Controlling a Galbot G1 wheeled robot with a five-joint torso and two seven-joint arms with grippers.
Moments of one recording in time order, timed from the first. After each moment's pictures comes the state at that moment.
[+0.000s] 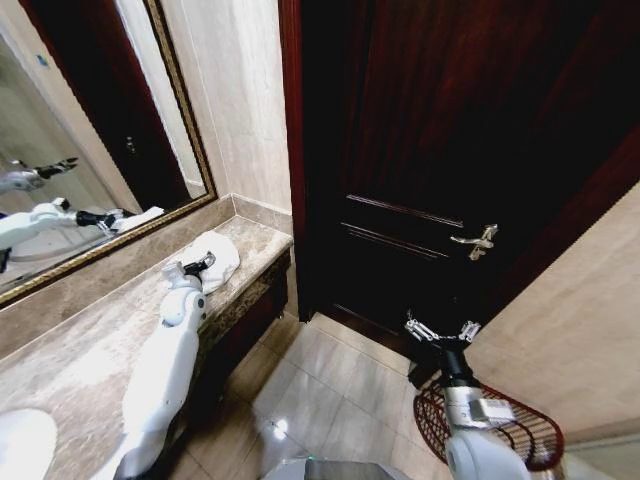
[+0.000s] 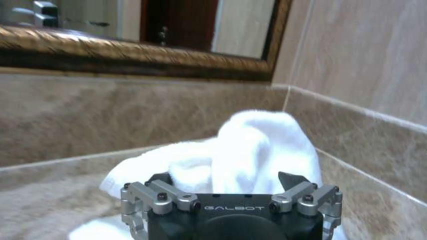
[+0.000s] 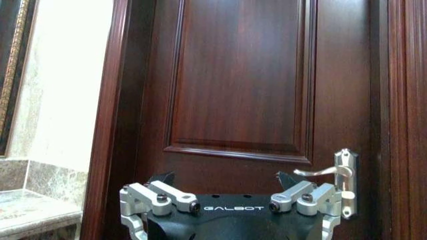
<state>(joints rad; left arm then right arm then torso) 0.83 -1.18 -0.58 -1.53 -0.61 0.37 -0.42 -1.73 1.55 0.65 2.28 0.02 0.18 -0.05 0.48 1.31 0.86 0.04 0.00</state>
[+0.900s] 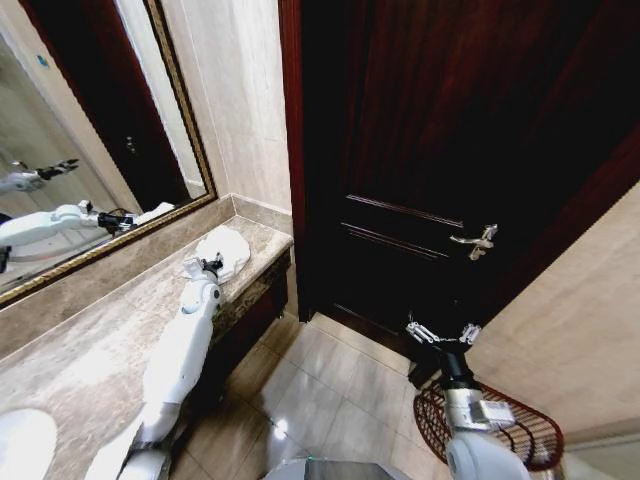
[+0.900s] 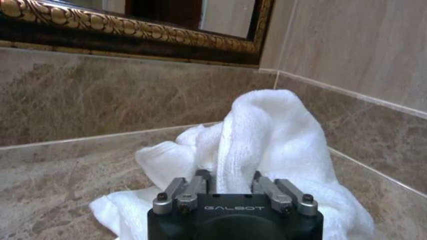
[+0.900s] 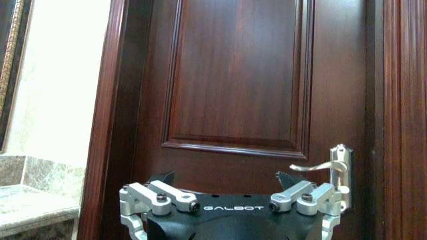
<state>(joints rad) 0.76 -1.19 -0.52 -1.41 -0.63 0.32 -0.40 -1.75 1.56 0.65 2.28 0.02 0.20 -0.05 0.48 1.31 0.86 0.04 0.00</state>
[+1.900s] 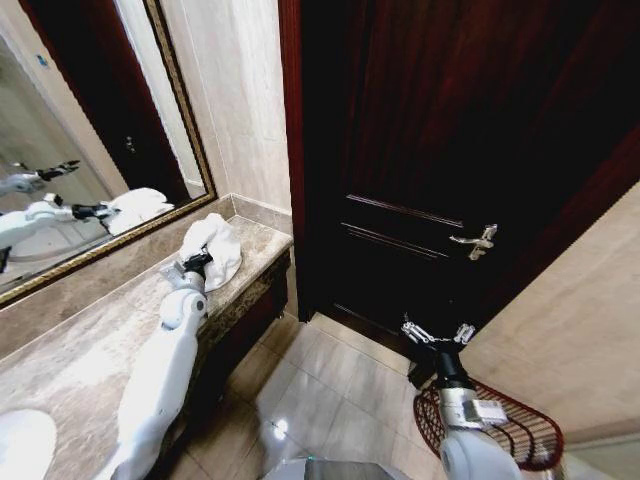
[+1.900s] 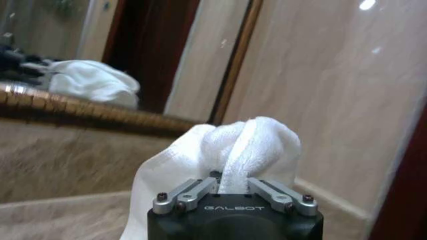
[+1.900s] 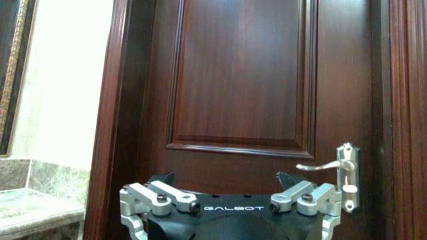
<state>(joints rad) 1.01 -1.18 -0.65 -1.82 -0.71 0.21 -0.29 -1.73 1.57 0.63 2.26 0.01 0.20 -0.06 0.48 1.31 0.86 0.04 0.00</state>
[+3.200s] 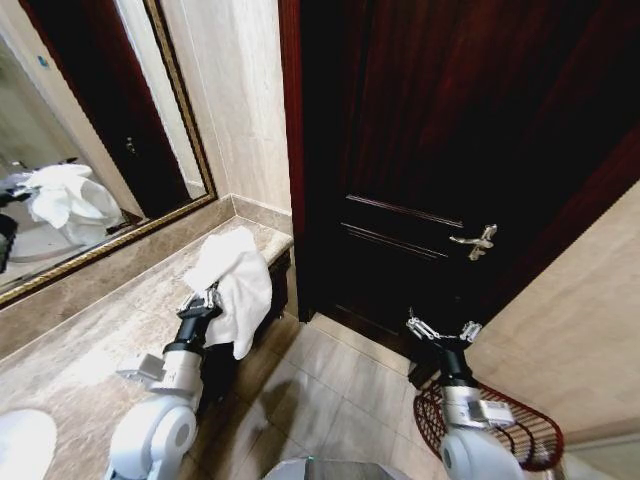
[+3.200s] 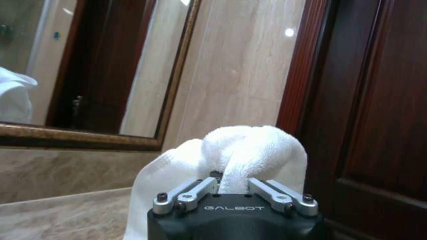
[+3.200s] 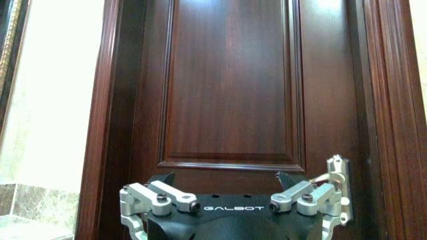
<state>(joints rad) 1.70 -1.45 -0.70 -2.45 -0.43 0.11 -0.08 -1.73 1.58 0.64 2.27 0.05 0.25 -0.04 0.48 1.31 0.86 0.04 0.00</state>
